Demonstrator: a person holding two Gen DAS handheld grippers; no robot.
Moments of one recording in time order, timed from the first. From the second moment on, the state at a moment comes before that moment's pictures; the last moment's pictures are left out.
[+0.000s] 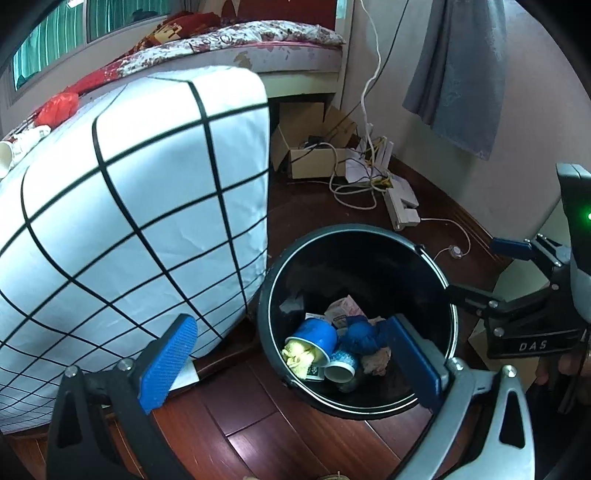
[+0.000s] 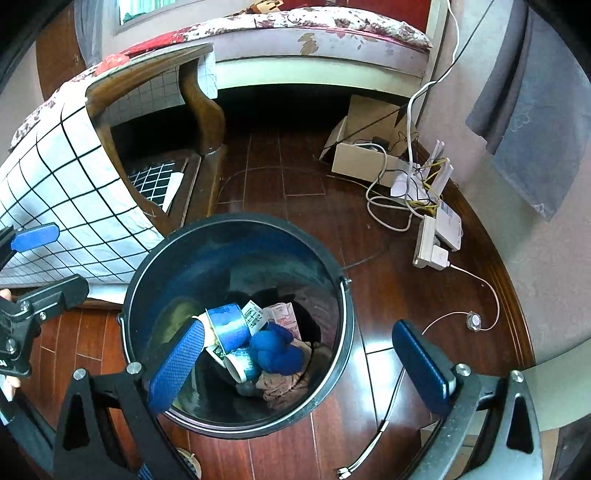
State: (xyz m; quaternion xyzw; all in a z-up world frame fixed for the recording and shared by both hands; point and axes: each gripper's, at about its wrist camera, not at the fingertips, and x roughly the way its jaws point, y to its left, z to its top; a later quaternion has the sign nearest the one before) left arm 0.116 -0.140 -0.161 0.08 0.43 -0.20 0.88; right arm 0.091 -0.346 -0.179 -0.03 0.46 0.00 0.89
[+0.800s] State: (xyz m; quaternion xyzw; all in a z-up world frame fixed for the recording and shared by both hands) left arm 0.105 -0.124 -0.140 0.07 0.41 -0.19 0.89; right arm 0.073 -0.318 -0.145 -0.06 0.43 0.01 0.90
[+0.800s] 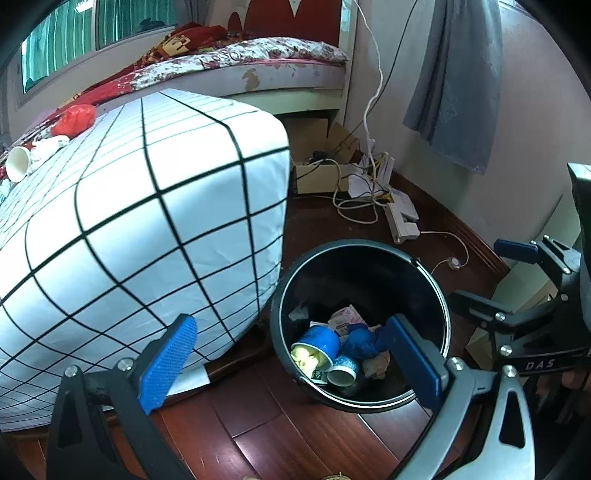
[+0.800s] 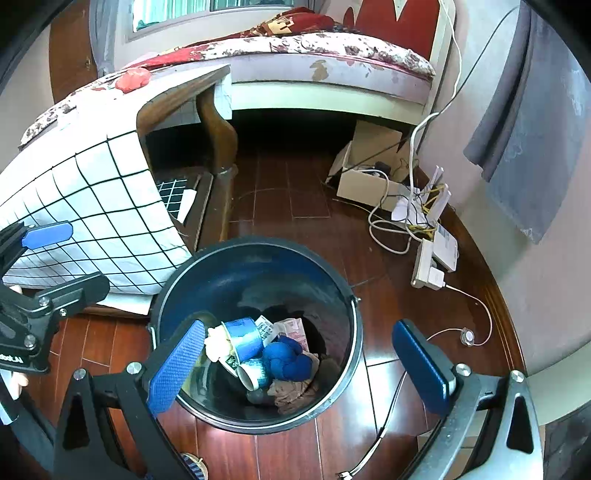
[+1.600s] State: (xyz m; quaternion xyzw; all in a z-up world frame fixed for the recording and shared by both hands) left arm 0.095 -0.045 -0.075 0.02 0.34 -0.12 0.93; right arm 0.081 -0.243 -0.069 -0.08 0.34 0.07 0.93
